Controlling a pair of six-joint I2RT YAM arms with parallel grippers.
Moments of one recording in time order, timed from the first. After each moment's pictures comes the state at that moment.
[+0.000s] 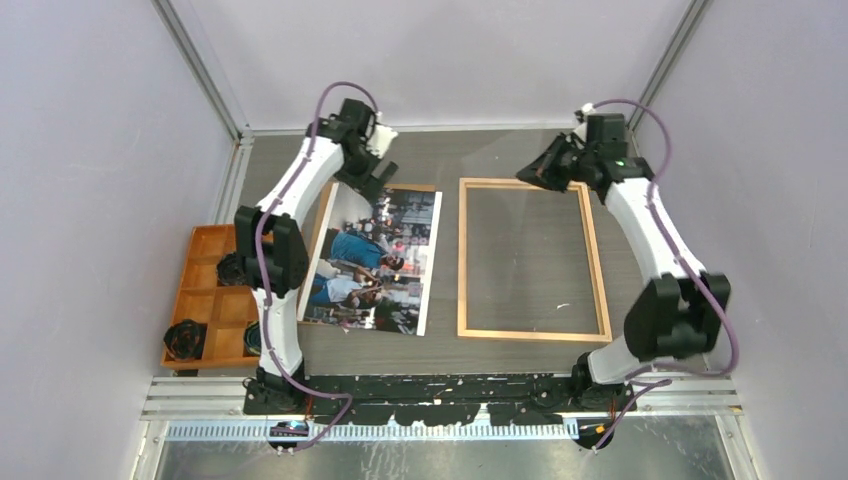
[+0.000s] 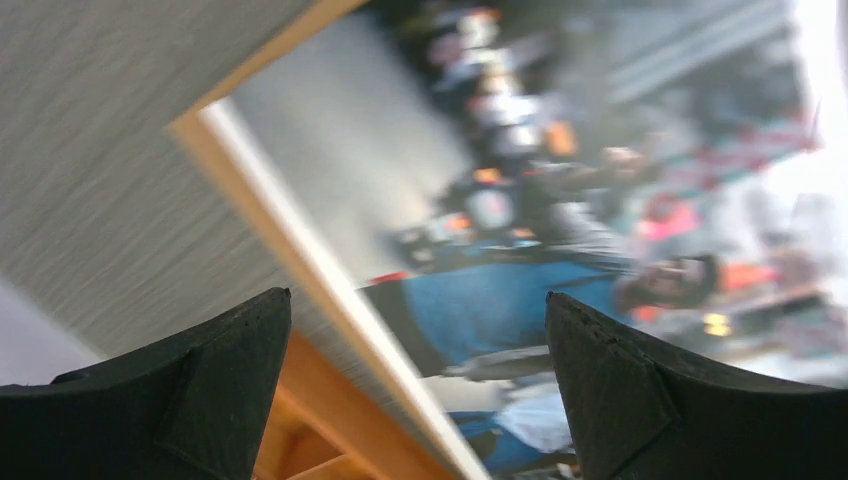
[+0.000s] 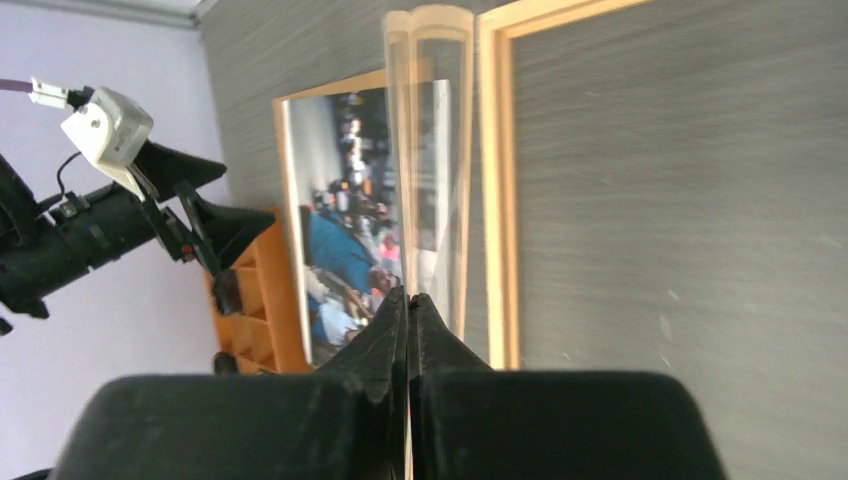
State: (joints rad) left arm -0.28 2.06 1.98 -1.03 -0.04 0.36; right arm 0.08 1.57 1.38 -0.48 -0.52 0.69
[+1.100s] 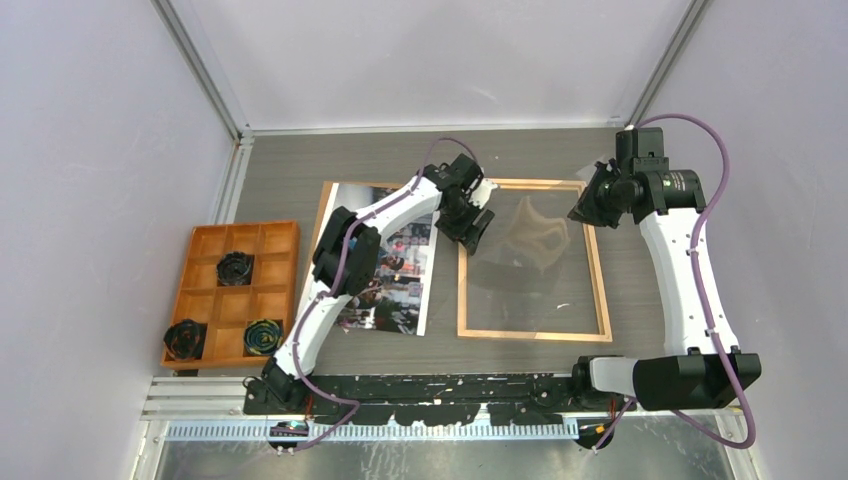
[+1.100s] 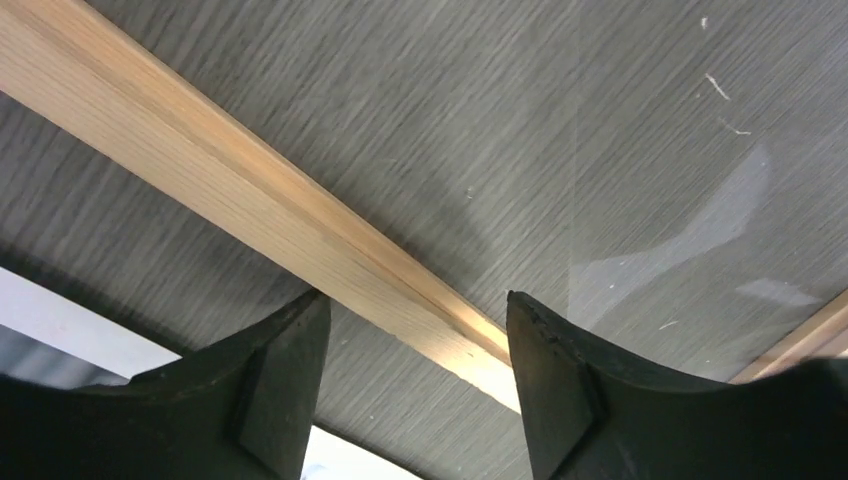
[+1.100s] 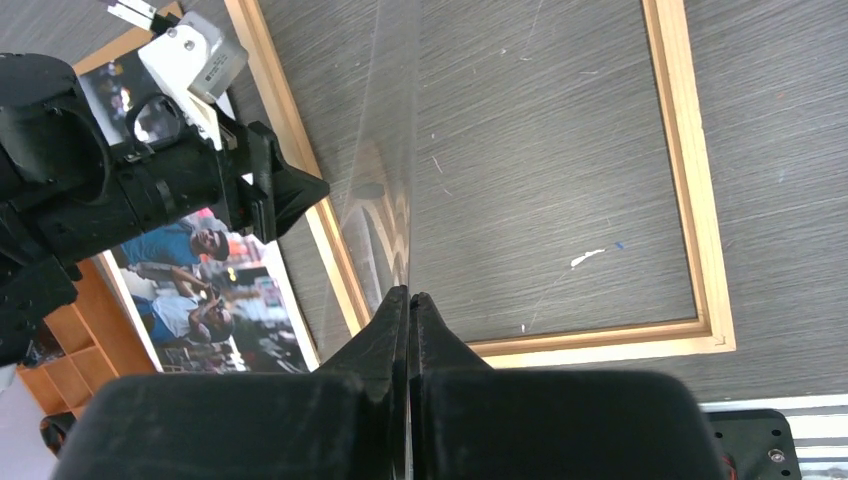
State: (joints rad) left arm -0.71 2.41 2.13 -0.89 0.30 -0.02; right arm 0.02 1.27 1.49 -1.15 -0.07 0.52
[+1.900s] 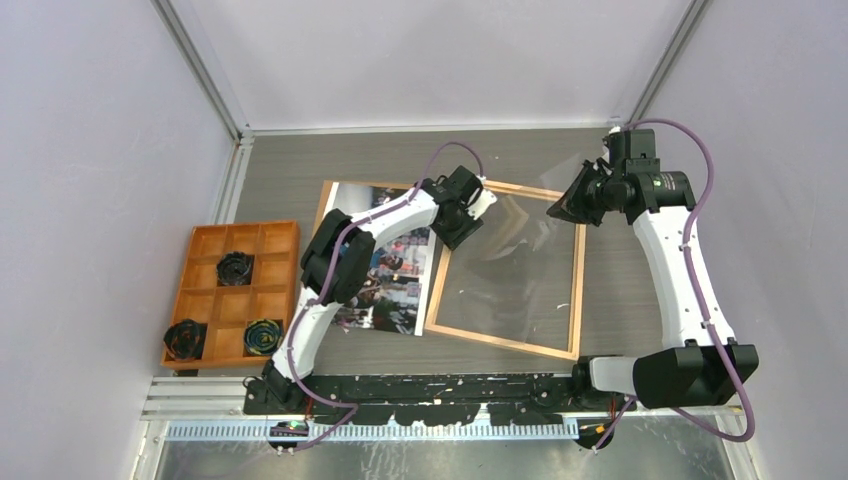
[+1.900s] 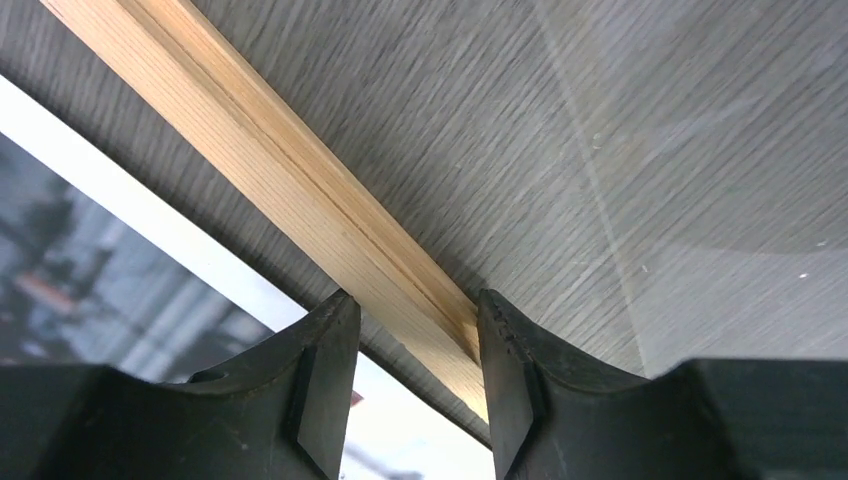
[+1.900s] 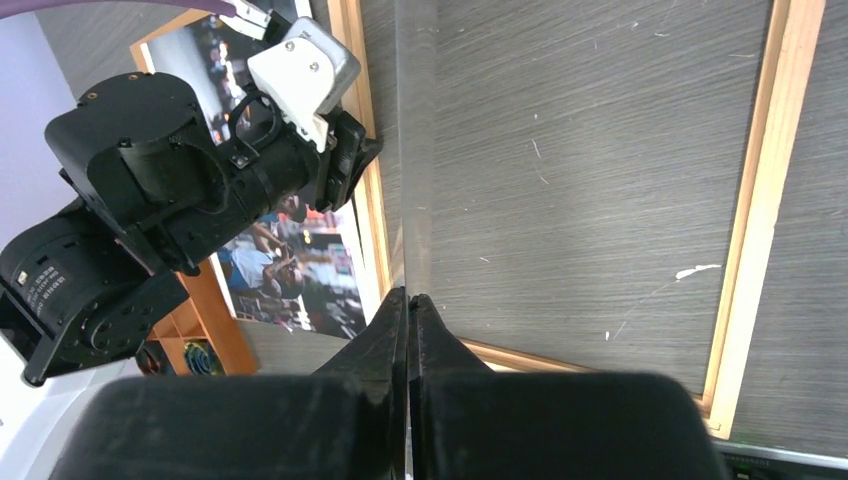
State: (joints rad) left arm -0.75 2.27 1.86 -0.71 0.02 0.18; right arm 0.02 1.28 1.43 -1.05 -0.27 0.57
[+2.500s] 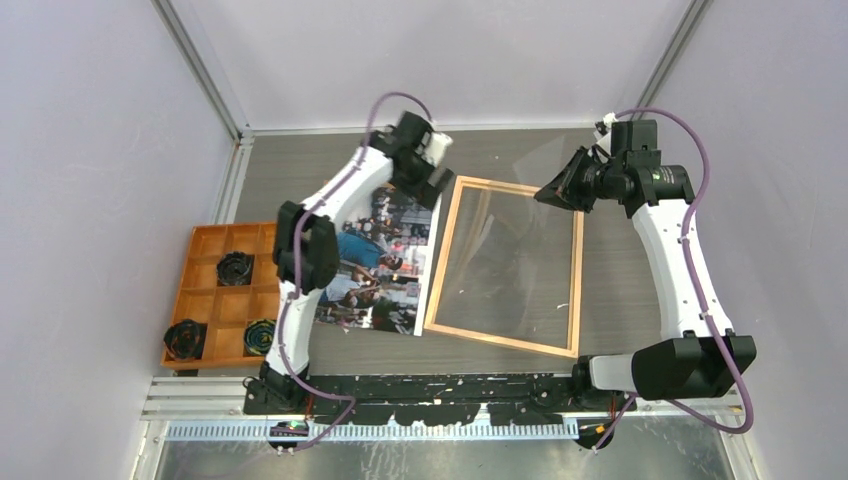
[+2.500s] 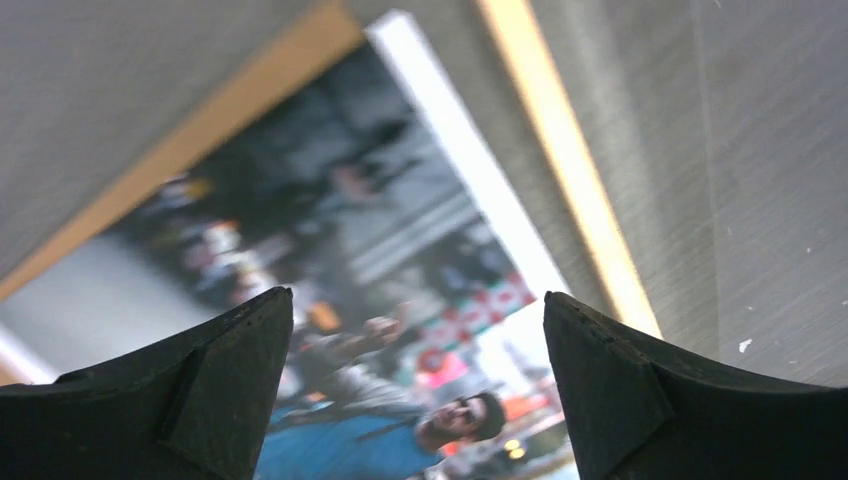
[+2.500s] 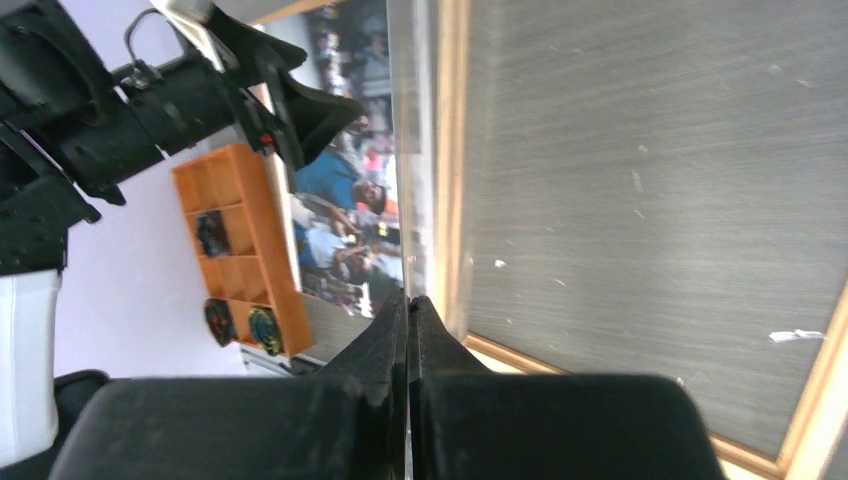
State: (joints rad) left arm -0.57 2.24 2.06 -0.90 0.11 0.17; right arm 0.02 1.31 1.45 -0.97 -0.42 0.58
